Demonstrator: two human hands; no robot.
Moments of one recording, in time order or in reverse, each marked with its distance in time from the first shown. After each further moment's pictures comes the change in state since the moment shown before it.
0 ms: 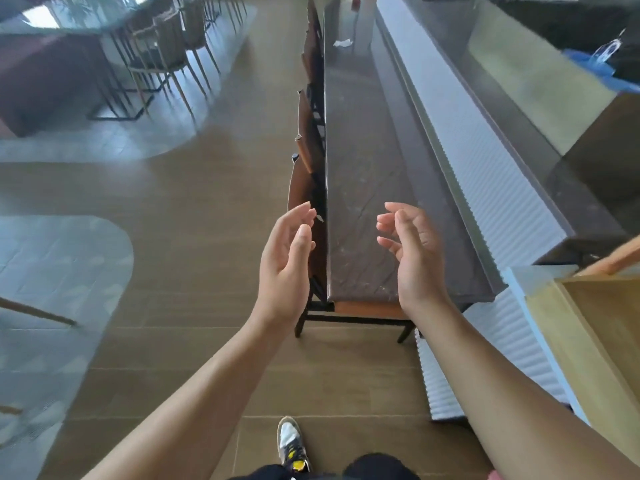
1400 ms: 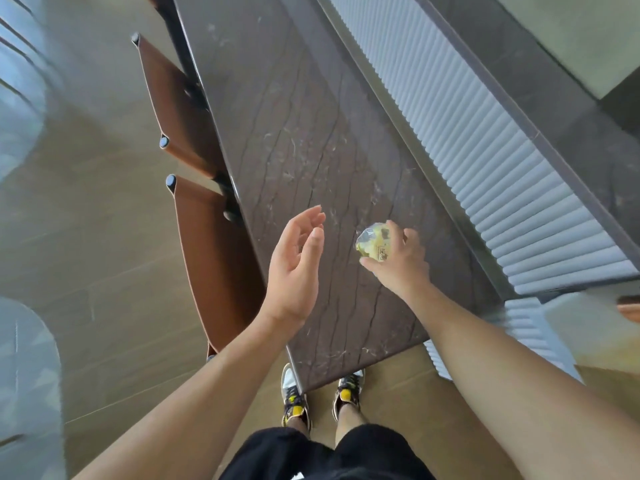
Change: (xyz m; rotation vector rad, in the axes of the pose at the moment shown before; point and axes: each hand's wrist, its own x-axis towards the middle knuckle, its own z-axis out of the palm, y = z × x) left_hand 0.256 -0.185 0.161 0.212 -0.445 -0.351; right_hand 0.268 0.260 -0.076 -1.033 -0.056 0.693
